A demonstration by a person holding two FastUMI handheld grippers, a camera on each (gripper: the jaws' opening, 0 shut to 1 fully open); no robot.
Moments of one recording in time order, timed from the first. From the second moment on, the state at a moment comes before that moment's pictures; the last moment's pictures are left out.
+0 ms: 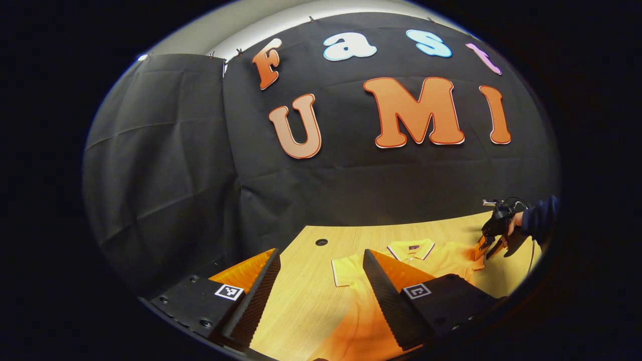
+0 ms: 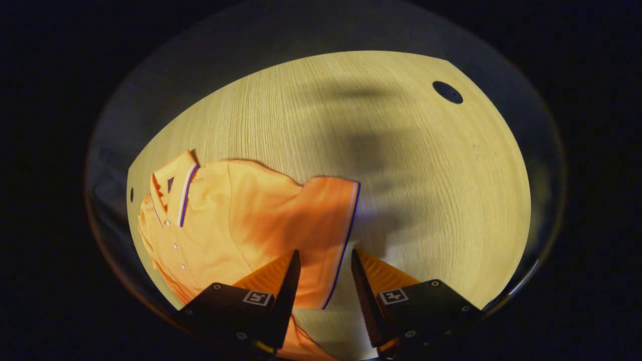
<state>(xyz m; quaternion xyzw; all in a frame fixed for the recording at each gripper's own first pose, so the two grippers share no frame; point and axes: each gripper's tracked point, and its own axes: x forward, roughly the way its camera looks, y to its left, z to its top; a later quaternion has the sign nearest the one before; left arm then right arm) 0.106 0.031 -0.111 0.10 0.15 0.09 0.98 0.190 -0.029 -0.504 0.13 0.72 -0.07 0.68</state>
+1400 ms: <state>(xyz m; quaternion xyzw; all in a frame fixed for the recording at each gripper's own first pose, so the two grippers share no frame) 0.096 0.090 -0.144 0.05 0.18 0.09 0.98 0.243 0.071 -0.428 0.13 0.64 0.00 0.76</state>
